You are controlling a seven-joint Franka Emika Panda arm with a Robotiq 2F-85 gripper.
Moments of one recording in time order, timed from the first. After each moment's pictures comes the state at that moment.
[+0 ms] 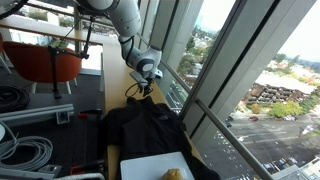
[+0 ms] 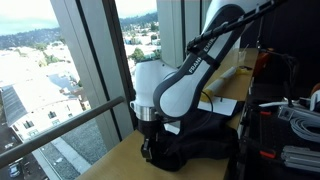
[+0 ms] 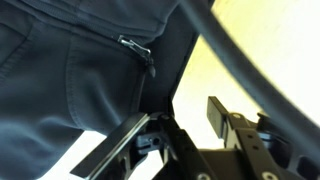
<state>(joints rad) 0.37 0.88 0.13 -1.62 -0.02 2.62 -0.03</state>
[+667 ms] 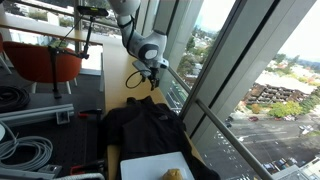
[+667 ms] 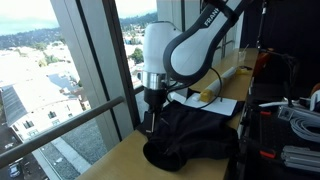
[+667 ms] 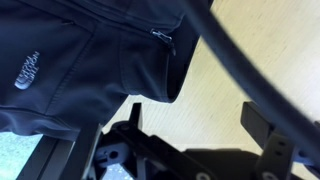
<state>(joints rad) 0.31 0.63 0.13 -1.82 -0.02 2.63 -0.01</state>
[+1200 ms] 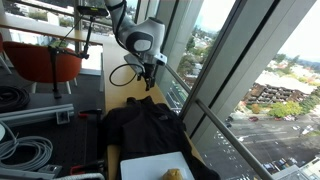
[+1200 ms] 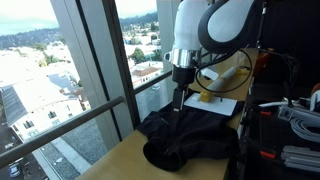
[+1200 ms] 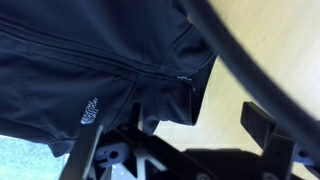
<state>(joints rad) 0.17 0.33 0.19 -2.18 0.07 2.67 -0.06</state>
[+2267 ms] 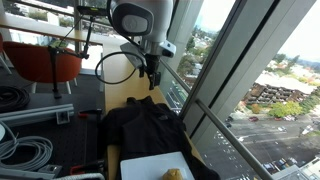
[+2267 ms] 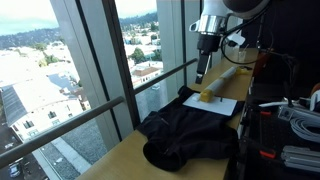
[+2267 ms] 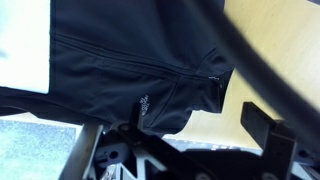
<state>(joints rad) 0.04 -0.01 0.14 -2.40 0.24 2.58 -0.31</state>
